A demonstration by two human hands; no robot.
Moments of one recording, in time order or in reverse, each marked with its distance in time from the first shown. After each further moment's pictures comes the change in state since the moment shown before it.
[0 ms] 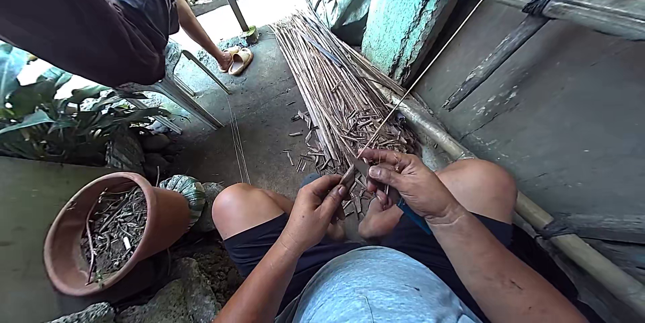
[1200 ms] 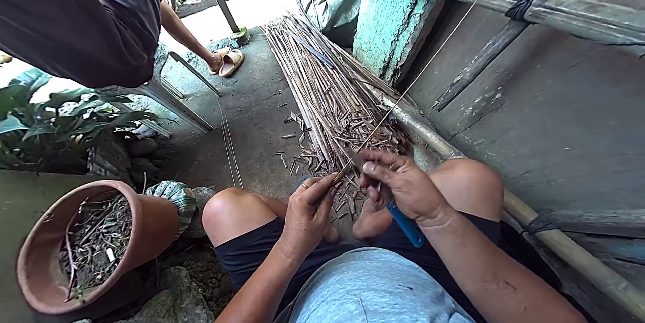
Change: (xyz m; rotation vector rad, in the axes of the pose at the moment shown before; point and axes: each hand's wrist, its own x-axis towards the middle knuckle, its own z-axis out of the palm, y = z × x) left_hand 0.002 -0.027 0.004 0.388 0.215 0.263; right_hand -0.001 -0.006 0.010 0.046 0.135 0.025
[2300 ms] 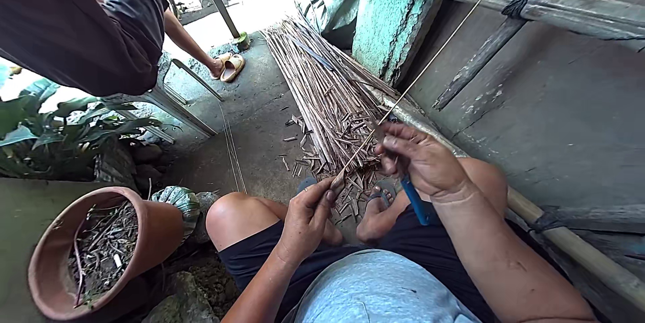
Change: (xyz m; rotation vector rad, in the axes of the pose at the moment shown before) left_hand -0.002 0.003 -0.010 -0.176 -0.104 -0.061; right_hand 0.019 -0.032 -0.021 0.074 0.058 -0.092
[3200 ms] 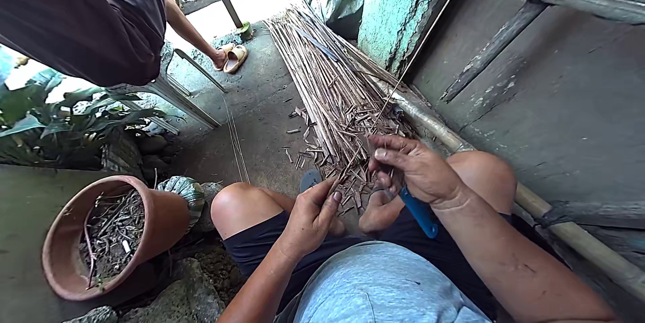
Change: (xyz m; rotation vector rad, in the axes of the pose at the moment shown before) left_hand -0.011 -0.004 -0.004 0.037 -0.116 -0.010; right_hand -0.015 0.017 0.007 -0.014 -0.094 0.161
